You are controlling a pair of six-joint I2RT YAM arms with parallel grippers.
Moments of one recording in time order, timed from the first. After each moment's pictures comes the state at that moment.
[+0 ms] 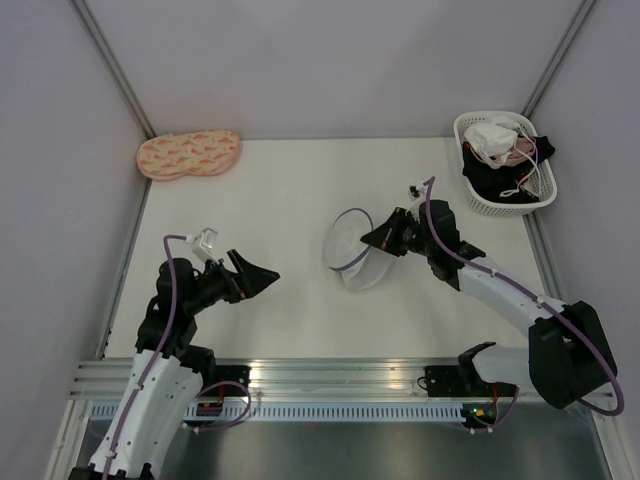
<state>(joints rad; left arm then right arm) -0.17 0.43 0.48 -0.40 0.57 -0.71 0.48 1.28 0.77 -0.02 -0.28 0.80</state>
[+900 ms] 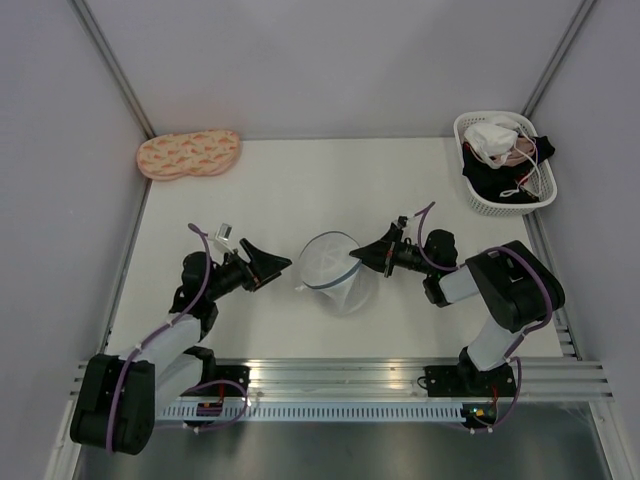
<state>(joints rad) -0.17 0.99 0.17 0.59 0.70 -1.03 0.36 1.71 0.39 1.27 -0.87 1.76</state>
